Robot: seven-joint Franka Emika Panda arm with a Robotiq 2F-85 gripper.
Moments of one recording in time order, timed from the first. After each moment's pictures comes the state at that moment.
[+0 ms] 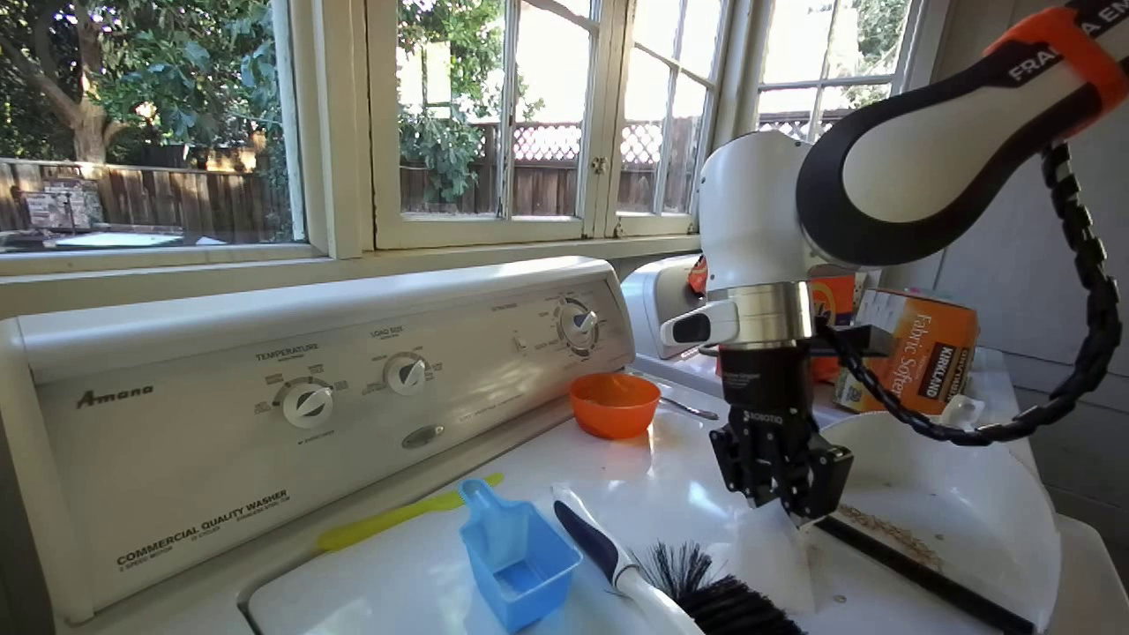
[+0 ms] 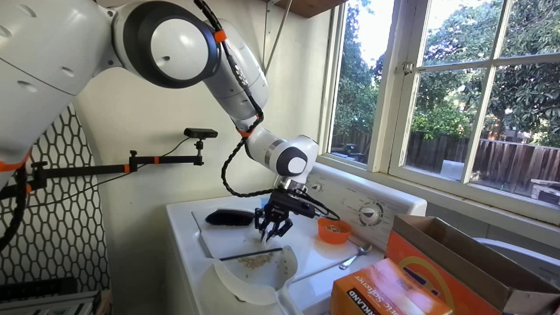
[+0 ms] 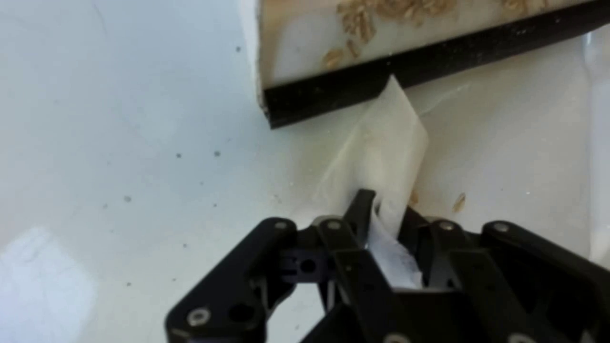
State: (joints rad) arm 0.20 0.59 0.33 -1.76 -0.02 2.07 -0.94
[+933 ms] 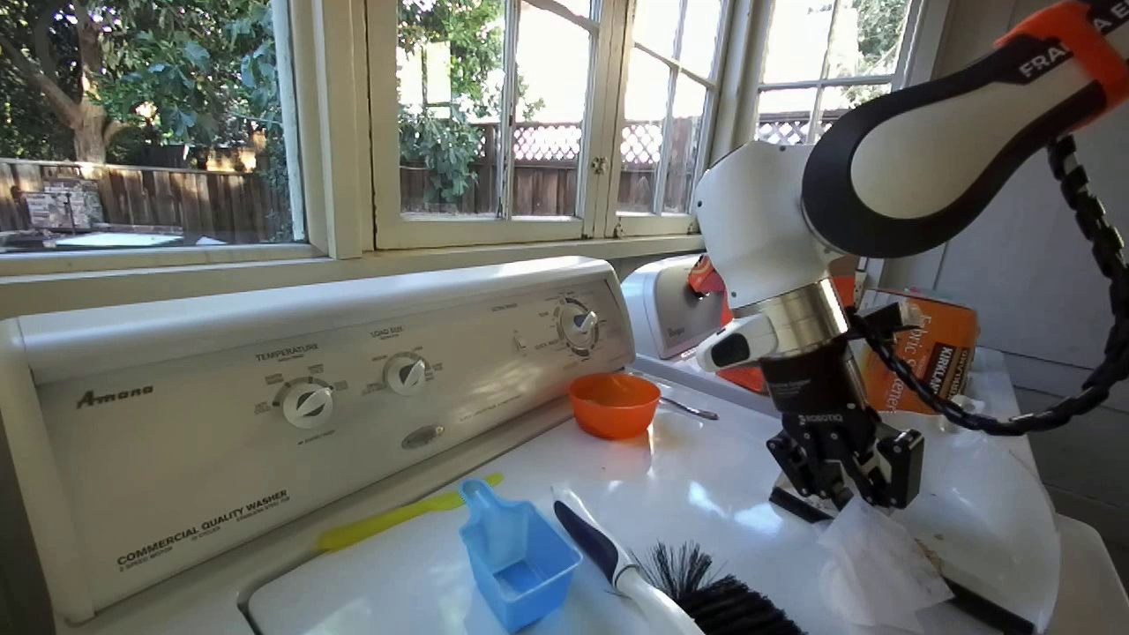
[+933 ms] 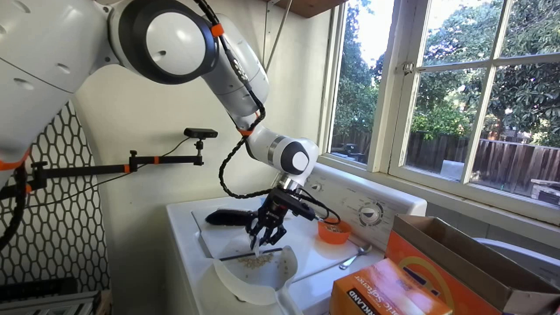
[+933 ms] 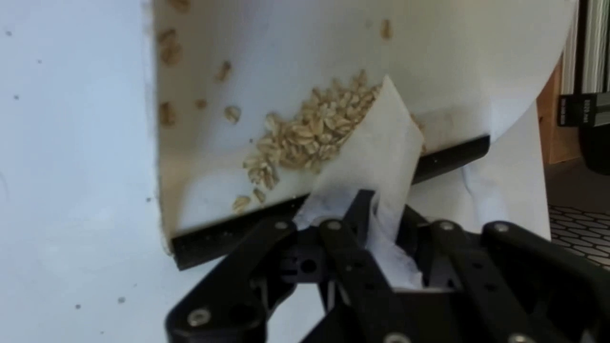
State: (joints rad) arm 0.20 0.58 0.32 -1.75 -0.10 1.80 -0.97
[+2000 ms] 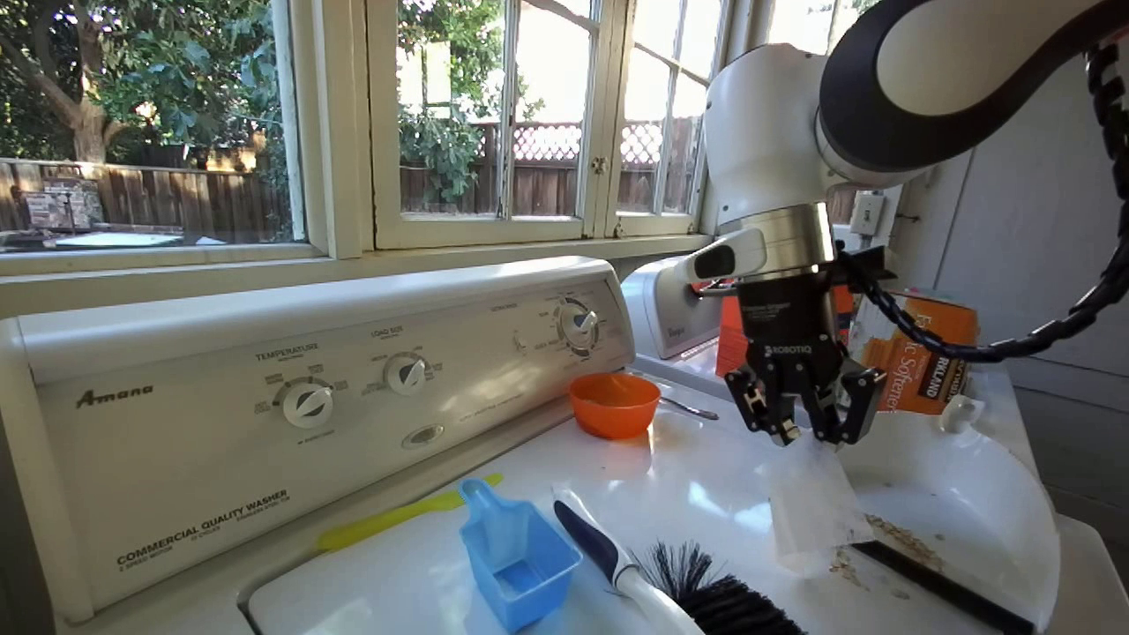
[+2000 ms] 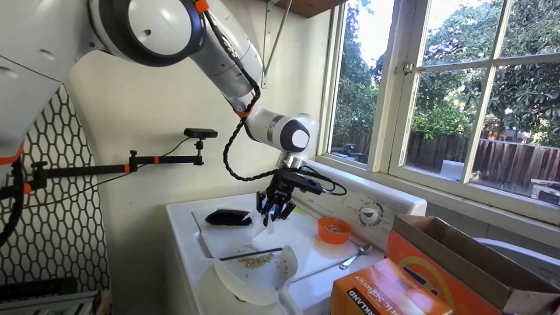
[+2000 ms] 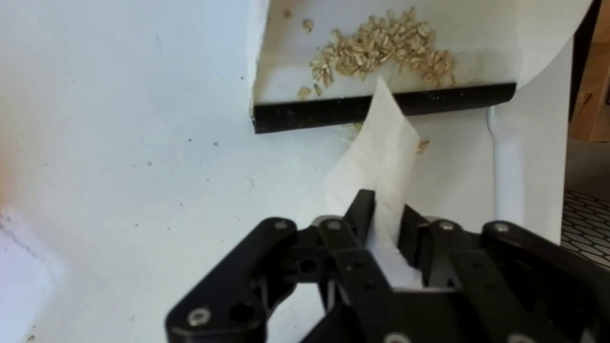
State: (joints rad) arm 0.21 0.49 0.33 -1.73 -0.07 1.89 -1.07
